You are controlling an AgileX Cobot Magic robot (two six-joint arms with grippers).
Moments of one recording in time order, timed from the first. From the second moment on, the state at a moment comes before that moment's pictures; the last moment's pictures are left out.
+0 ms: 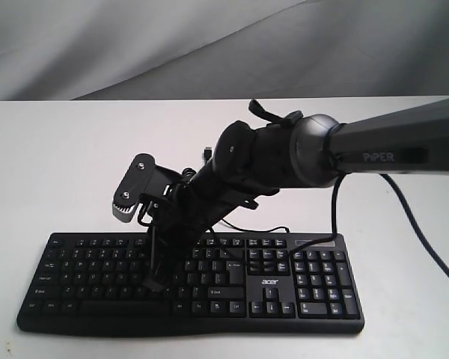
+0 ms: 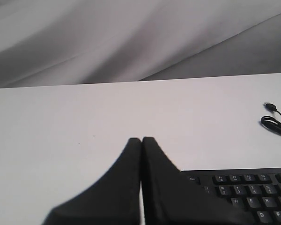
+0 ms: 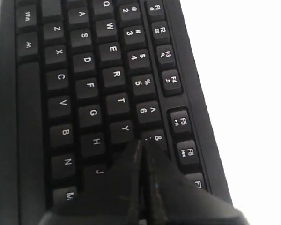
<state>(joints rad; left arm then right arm) 0.10 0.00 0.00 0.12 0.27 -0.07 0.76 2.11 -1.36 0.78 0.52 -1.23</state>
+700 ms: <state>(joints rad) 0.10 0.00 0.00 0.12 0.27 -0.07 0.76 2.12 -1.37 0.71 0.58 -1.15</state>
